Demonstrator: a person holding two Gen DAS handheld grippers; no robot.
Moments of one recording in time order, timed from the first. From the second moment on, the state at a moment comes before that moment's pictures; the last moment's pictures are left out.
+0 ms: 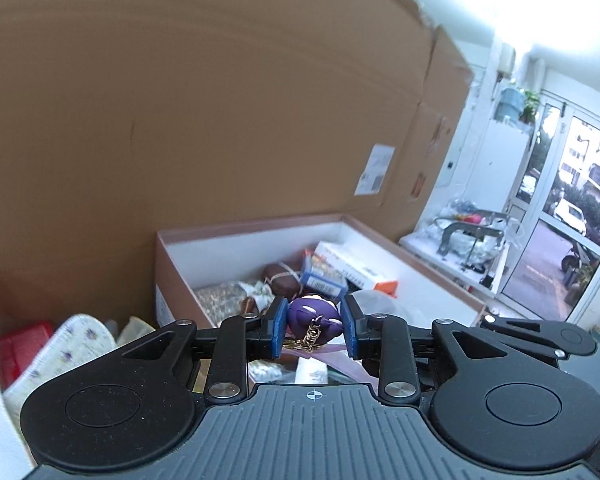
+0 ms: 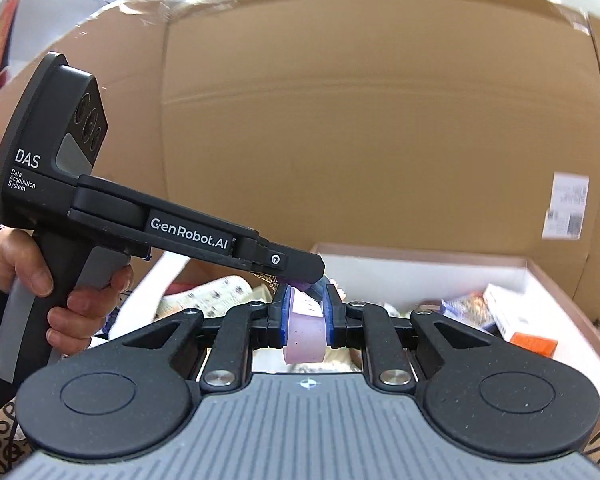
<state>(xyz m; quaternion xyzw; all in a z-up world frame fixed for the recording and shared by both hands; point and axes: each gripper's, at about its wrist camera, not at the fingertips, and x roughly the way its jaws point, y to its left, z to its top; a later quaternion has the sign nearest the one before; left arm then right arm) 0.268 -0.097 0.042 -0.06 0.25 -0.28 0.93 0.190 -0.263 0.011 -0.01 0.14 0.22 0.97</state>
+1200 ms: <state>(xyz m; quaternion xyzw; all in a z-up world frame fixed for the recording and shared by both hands) 0.302 -0.102 0.020 -0.08 0.27 -0.26 0.92 0.211 -0.274 -0.028 0.01 0.19 0.18 0.96</state>
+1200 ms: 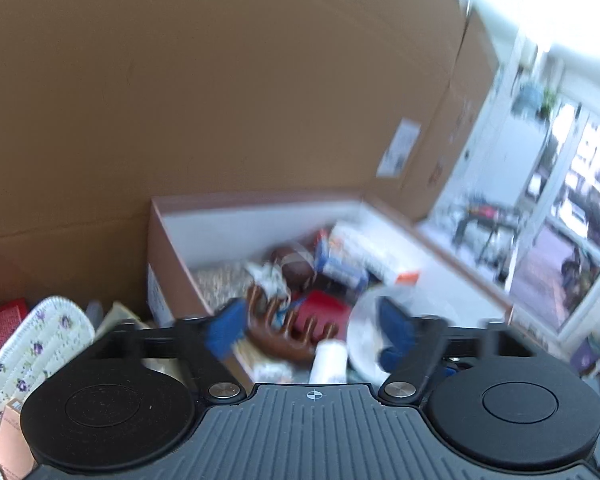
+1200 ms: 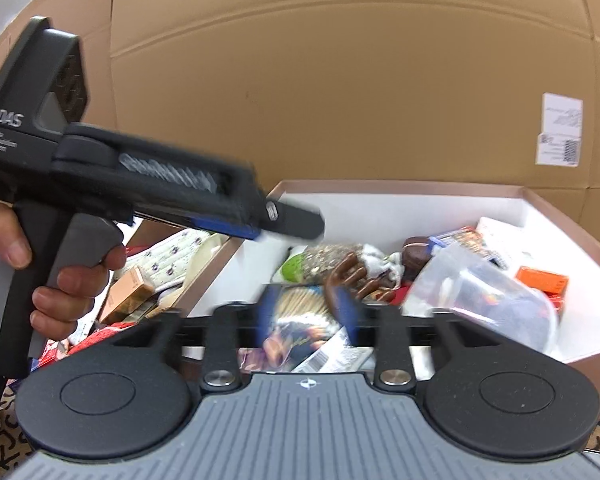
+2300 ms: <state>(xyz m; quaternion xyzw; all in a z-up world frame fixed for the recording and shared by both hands) 0.170 -0.100 0.033 0.03 0.19 -0.17 0.97 0.132 -0.285 -0.034 0.02 0.23 0.01 0.97</state>
